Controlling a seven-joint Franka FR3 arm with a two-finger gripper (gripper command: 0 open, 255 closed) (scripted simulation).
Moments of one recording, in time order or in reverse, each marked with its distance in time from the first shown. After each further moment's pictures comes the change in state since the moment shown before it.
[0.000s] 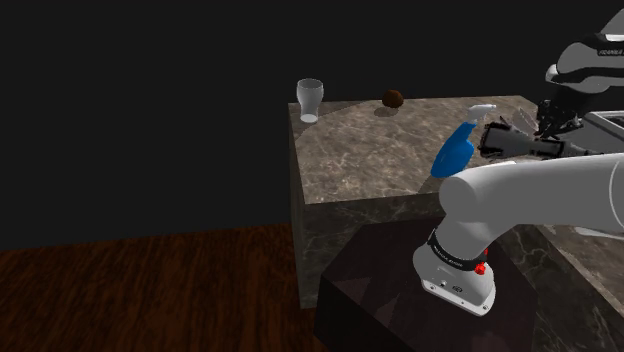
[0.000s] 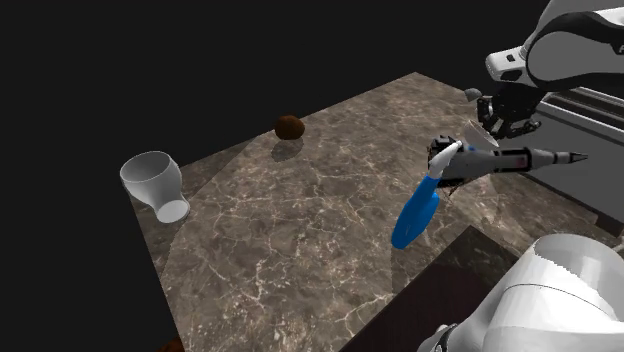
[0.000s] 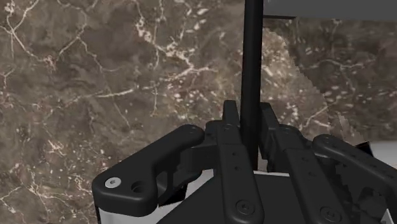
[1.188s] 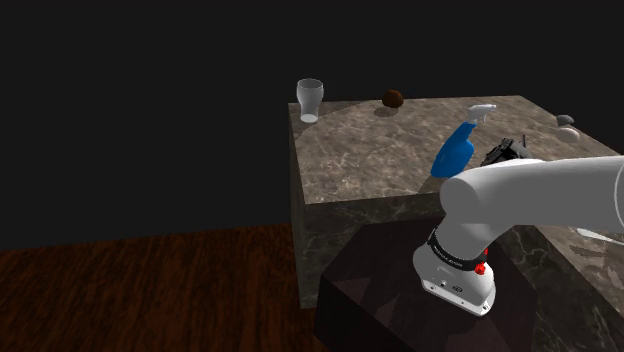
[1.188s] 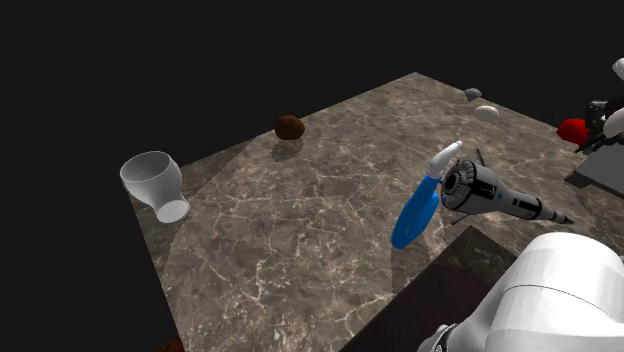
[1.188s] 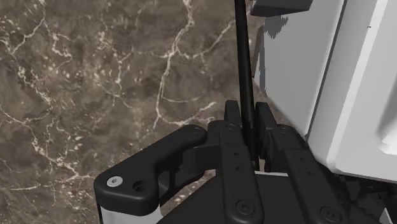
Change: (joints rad) arm 0.037 -0.024 -0.364 0.354 -0.076 -0.075 -0.441
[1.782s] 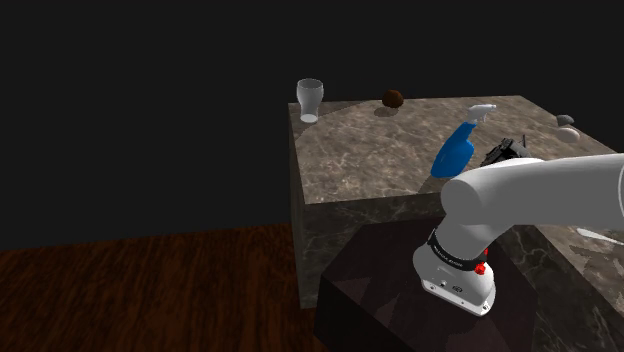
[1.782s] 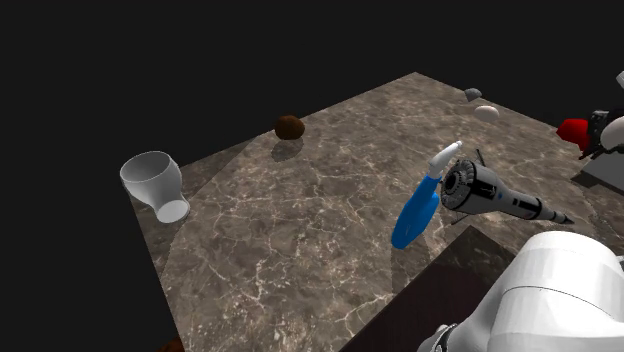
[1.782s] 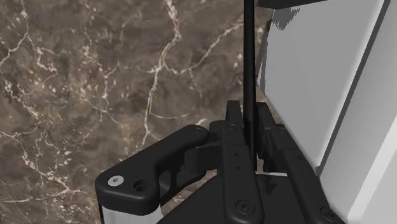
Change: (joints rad) arm 0.040 0.015 -0.103 0.026 0.027 0.057 -0.048
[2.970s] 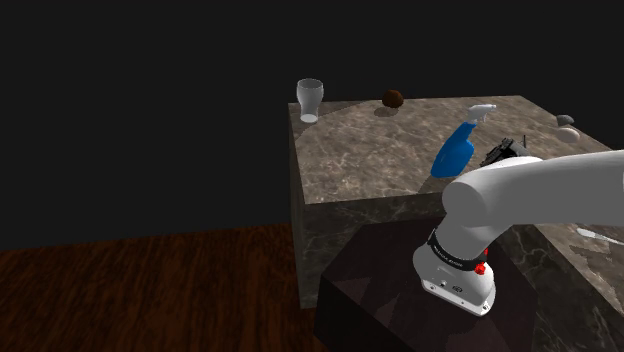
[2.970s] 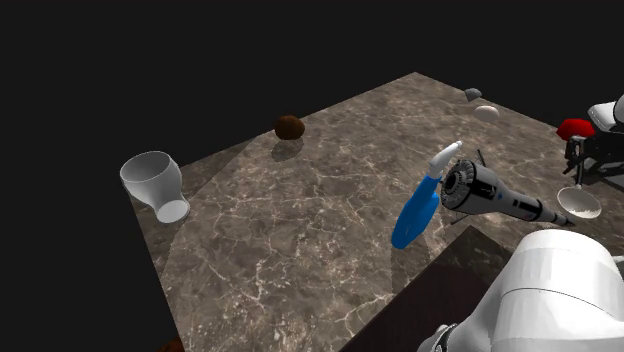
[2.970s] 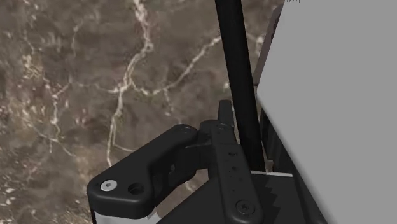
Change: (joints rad) arm 0.062 0.021 -0.164 -0.084 -0.094 0.174 0.016
